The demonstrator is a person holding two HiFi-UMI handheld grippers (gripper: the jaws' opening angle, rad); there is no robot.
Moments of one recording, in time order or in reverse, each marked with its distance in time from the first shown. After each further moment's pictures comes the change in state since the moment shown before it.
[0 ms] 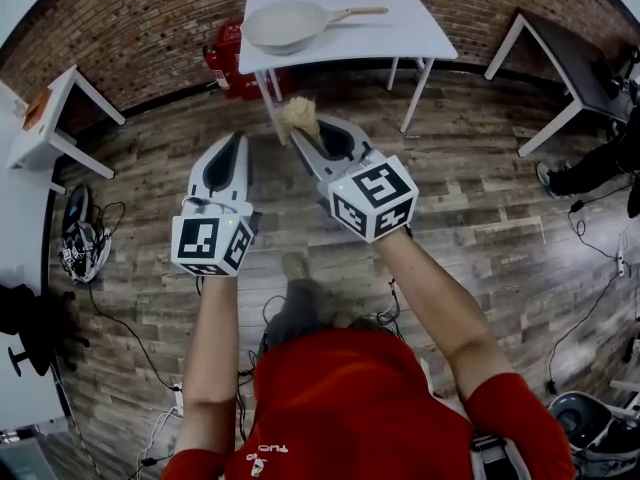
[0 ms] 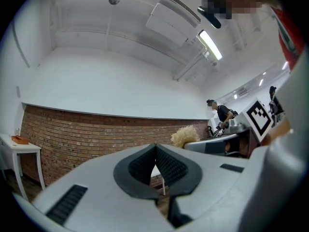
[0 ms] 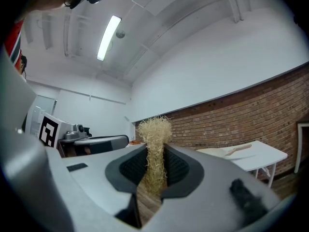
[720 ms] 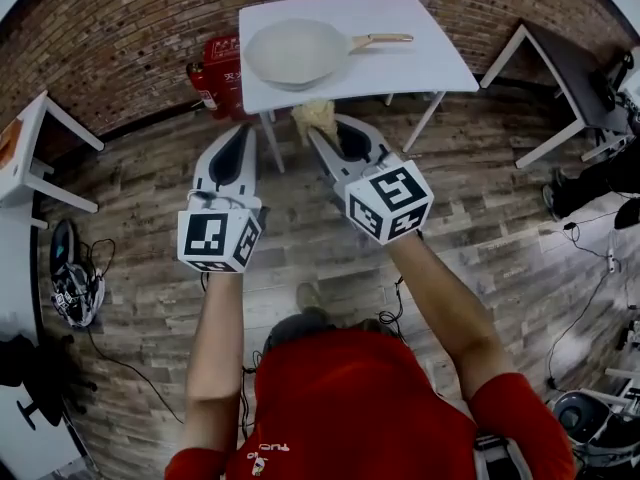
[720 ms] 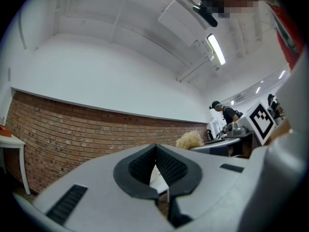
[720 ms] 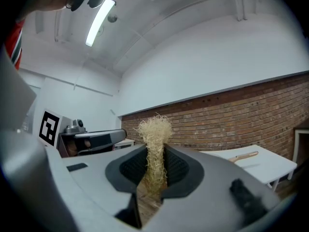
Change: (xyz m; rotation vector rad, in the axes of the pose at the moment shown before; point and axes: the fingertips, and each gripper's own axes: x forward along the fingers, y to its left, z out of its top) left arm 0.175 0.174 -0.032 -0.044 -0.029 -0.077; right arm 0.203 -0.118 -0.011 -0.032 0.051 -0.124
